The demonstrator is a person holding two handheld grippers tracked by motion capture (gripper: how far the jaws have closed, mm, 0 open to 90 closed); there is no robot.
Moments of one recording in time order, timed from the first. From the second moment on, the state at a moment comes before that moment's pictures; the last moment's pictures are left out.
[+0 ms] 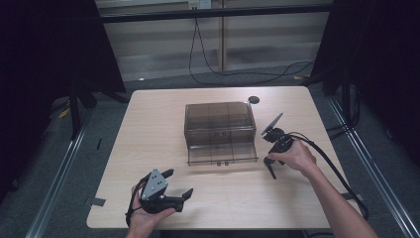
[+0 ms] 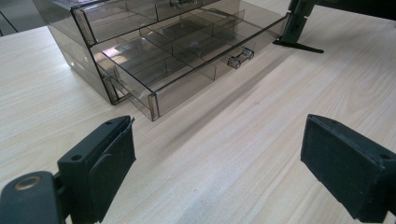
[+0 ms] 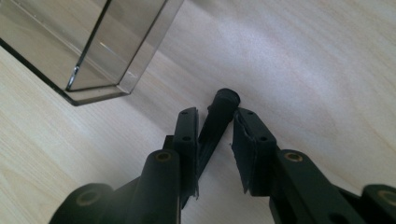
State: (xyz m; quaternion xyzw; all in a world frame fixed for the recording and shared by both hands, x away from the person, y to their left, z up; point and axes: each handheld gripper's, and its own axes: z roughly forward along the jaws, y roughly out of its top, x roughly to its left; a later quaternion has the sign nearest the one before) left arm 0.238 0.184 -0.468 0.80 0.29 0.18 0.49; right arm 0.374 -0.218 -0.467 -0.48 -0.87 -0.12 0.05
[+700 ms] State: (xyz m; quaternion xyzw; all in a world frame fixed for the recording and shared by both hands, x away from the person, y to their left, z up) left arm 0.239 0.185 -0.468 0.80 0.29 0.18 0.49; right arm 0.379 -0.212 -0.470 -0.48 -0.87 -0.10 0.04
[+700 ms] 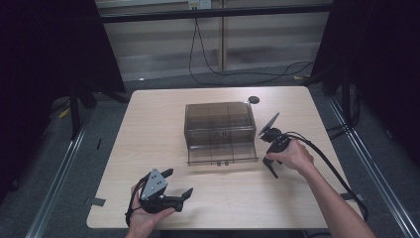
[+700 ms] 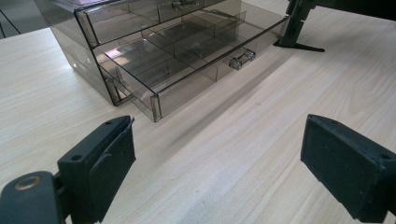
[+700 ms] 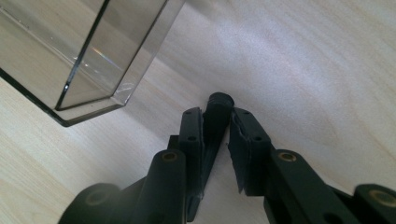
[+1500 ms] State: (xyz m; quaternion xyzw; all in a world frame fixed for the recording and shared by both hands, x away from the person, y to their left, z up) left arm 0.239 0.186 -0.468 0.80 0.29 0.19 0.49; right arm 0.377 -0.213 -0.464 -0.46 -0.88 -0.10 0.04
